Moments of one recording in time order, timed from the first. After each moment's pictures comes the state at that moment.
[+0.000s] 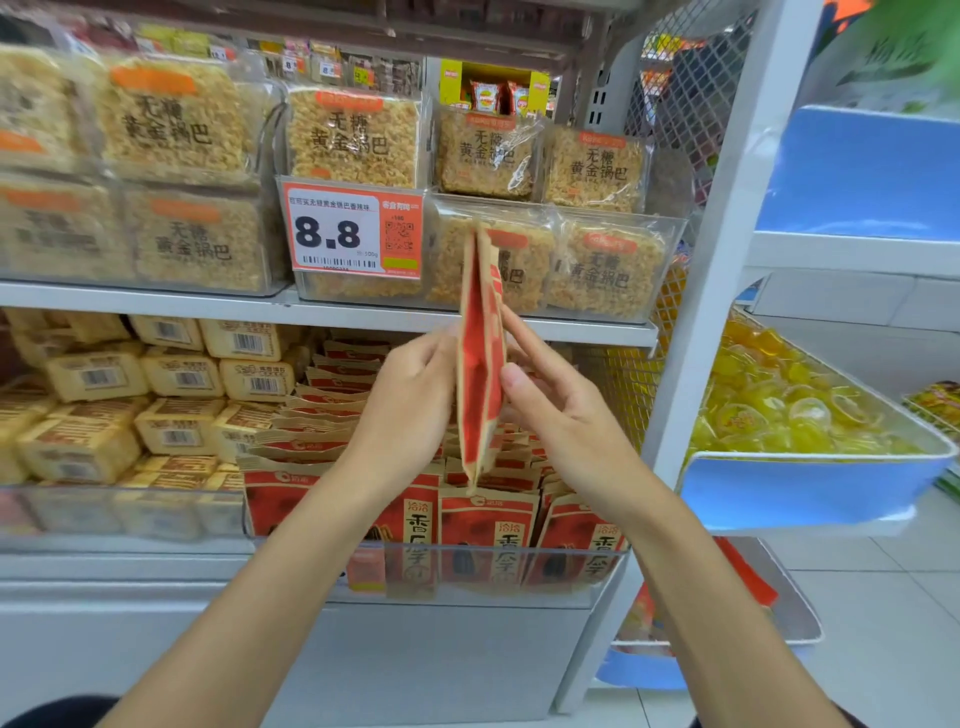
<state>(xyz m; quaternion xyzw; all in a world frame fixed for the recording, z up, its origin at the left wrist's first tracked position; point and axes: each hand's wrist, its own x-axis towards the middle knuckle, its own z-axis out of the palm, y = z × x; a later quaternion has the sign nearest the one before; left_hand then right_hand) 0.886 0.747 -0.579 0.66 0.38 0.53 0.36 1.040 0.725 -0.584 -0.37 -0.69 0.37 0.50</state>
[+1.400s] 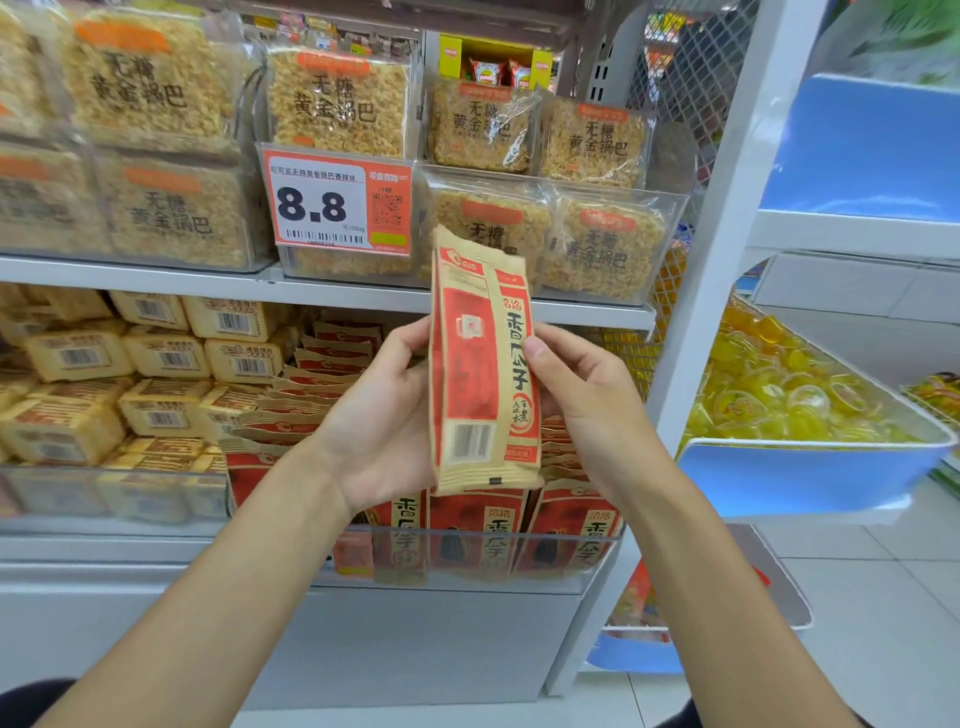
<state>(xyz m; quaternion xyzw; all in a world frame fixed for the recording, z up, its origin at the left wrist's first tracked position) 0.882 0.746 -0.590 0.44 0.15 0.35 0.82 1.055 0.734 -0.588 -0.41 -0.60 0.39 0.57</state>
